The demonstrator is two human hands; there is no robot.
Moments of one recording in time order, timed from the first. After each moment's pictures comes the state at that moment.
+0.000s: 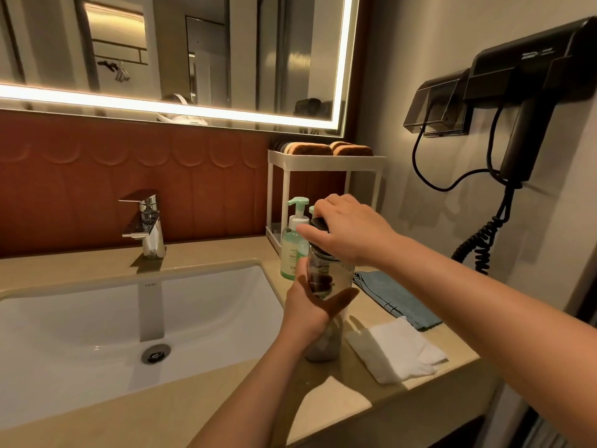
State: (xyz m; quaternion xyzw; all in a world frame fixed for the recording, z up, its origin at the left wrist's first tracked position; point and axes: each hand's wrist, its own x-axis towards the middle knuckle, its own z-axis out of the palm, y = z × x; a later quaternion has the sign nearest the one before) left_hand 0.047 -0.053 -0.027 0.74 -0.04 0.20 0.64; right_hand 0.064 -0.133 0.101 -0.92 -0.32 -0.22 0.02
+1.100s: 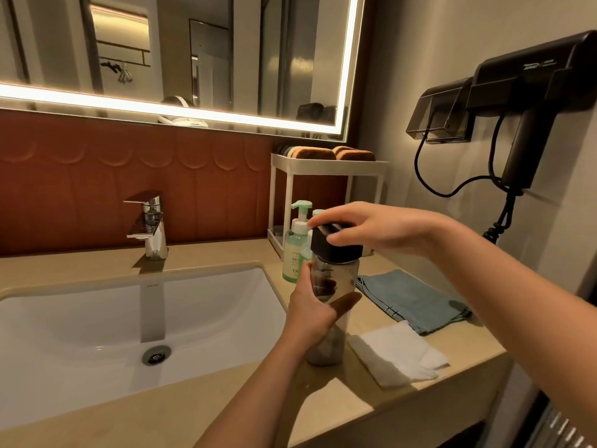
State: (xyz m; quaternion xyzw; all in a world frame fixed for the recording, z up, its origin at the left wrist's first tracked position) left_hand 0.049 -0.052 -0.028 0.74 -0.04 0.19 0.64; right_hand 0.056 -0.157 0.133 -0.89 -0.37 0.12 0.26
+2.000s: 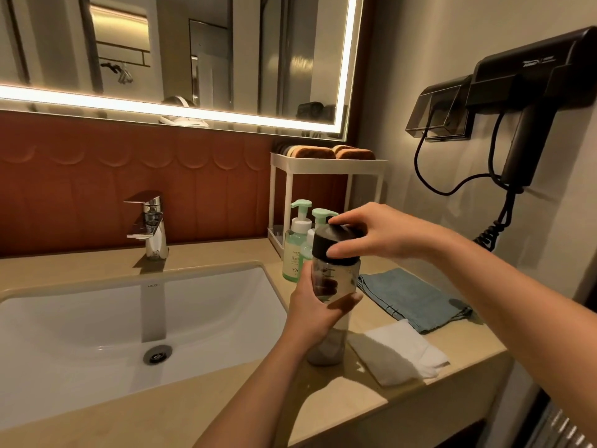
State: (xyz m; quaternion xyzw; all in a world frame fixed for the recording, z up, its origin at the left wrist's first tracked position) left_hand 0.048 -0.051 -0.031 0.74 -0.06 0.20 0.63; right_hand 0.058 -0.170 0.123 -0.91 -0.36 0.01 0.20
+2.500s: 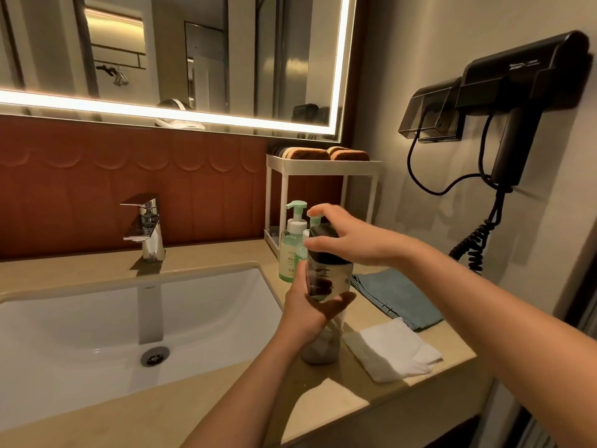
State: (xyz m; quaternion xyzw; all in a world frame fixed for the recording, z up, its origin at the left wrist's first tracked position) left_hand 0.048 -0.051 -0.029 0.74 -0.07 0.20 0.64; right_hand 0.057 -0.149 0.104 -0.89 -0.34 0.02 0.29
